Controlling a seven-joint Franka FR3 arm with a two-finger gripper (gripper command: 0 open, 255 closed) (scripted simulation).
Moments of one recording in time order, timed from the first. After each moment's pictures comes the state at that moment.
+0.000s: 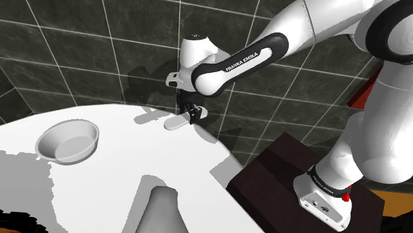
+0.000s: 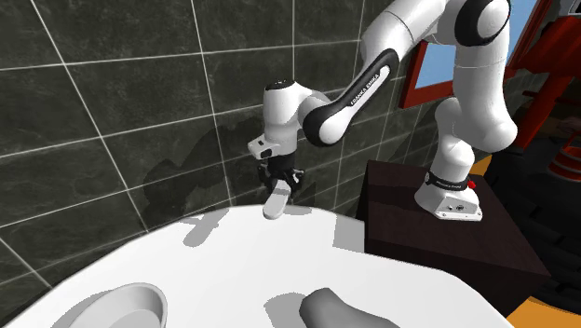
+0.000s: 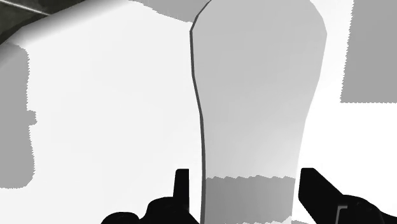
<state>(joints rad) 0.37 0.31 0.10 -2.00 -0.07 2.33 -1.06</state>
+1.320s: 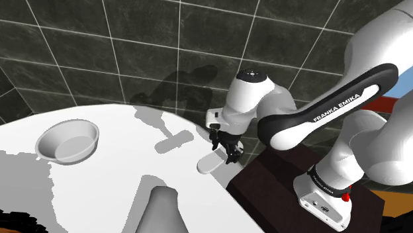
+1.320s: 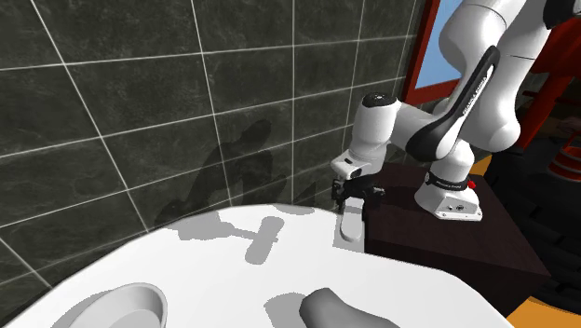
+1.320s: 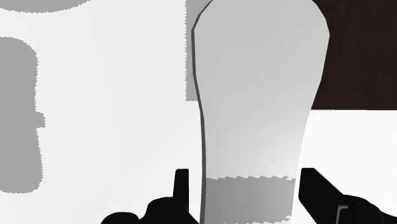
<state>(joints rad) 0.50 -0.14 0.22 -2.66 0.02 2.53 -0.86</state>
